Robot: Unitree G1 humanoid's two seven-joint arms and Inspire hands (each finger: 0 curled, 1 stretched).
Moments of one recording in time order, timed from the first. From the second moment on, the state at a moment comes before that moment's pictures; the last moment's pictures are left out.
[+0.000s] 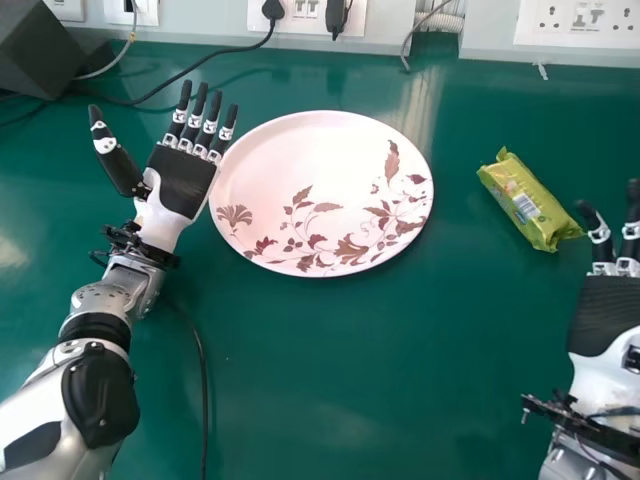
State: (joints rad) left arm -0.87 0.26 0.72 1.19 -0.80 0.41 -1.00; right arm 0.25 0.06 -0.17 -0.19 0.61 -0.66 0.24
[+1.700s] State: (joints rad) left arm -0.87 0.26 0.72 1.20 -0.80 0.41 -0.97; right arm 0.33 0.07 -0.14 -0.60 -0.28 -0.40 -0.34
